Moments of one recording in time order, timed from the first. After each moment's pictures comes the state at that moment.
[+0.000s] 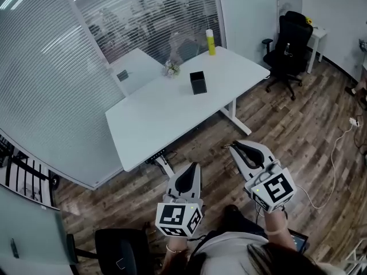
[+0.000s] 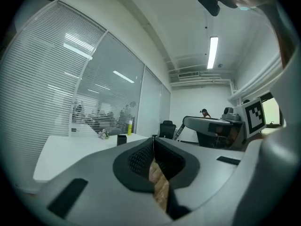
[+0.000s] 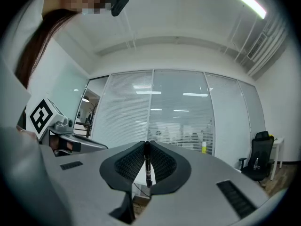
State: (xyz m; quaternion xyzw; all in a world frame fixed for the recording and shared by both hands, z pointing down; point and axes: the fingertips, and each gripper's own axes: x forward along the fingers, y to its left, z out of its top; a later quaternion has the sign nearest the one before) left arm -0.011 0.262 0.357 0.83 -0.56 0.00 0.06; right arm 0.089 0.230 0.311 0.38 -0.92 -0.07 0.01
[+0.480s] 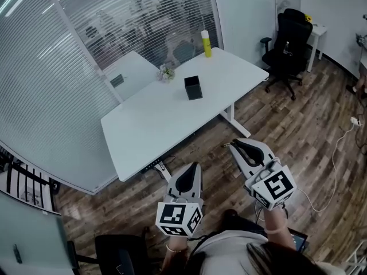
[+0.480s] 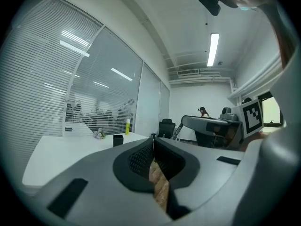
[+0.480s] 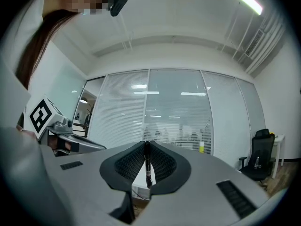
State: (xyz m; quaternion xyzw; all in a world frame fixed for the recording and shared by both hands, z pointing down) left arm 0.017 0.203 0.361 0.83 -0.55 0.01 0.06; right arm 0.119 0.168 0.315 0.38 -0.92 -0.07 0.00
